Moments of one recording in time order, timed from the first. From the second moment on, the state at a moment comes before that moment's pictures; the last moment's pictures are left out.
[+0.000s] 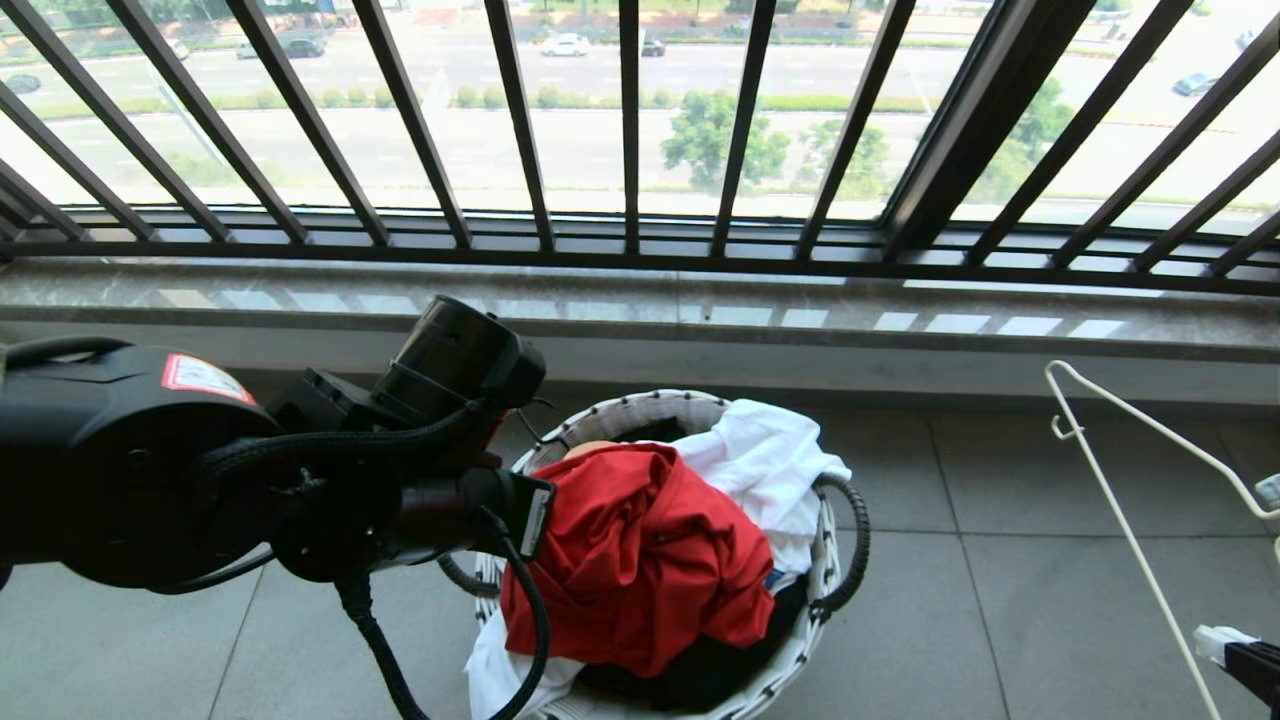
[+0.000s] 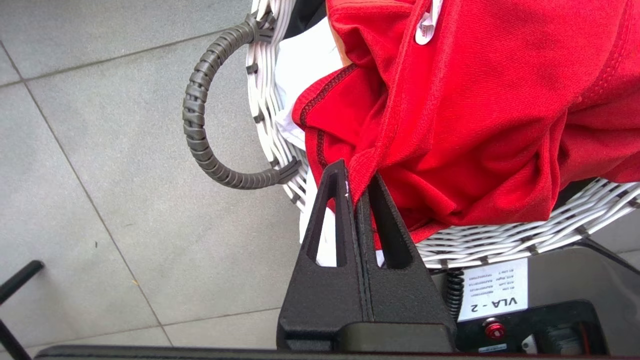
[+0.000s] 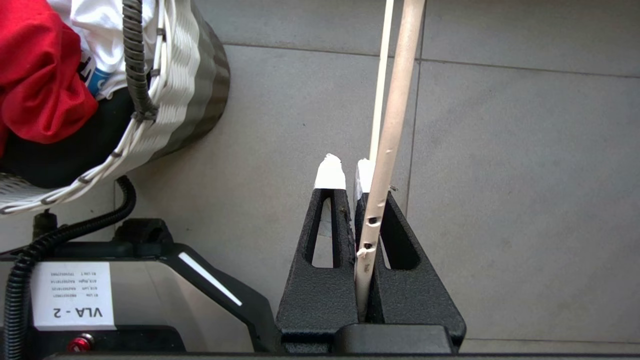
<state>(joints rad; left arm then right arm) -0.73 1.63 -1.14 0.28 0.40 -0.25 0.47 0.81 -0.44 0.13 -0.46 0.21</state>
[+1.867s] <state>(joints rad) -0.68 1.68 -1.18 0.24 0.20 -0.09 0.47 0.82 -0.42 0.13 -0.44 0.25</state>
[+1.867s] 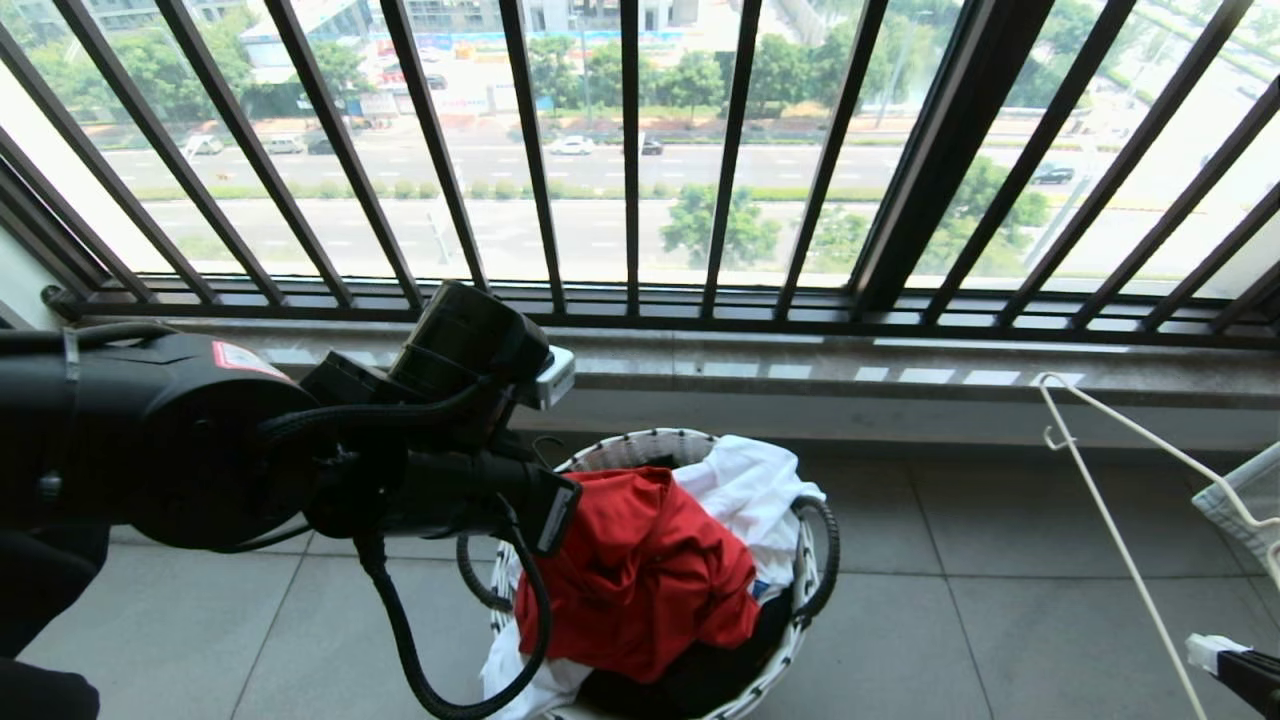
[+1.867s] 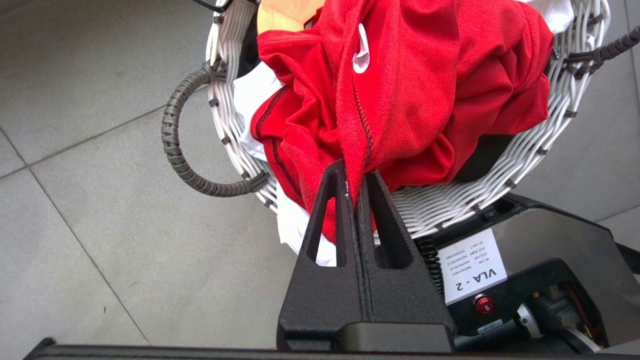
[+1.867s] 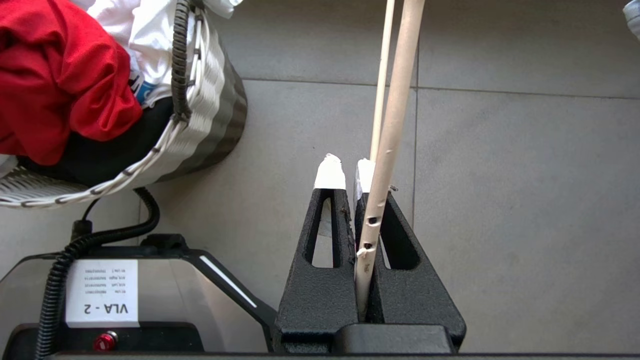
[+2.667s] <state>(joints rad) -0.63 1.71 -1.18 0.18 0.20 -0.09 0.47 0.80 -0.42 0.13 -0.44 0.25</state>
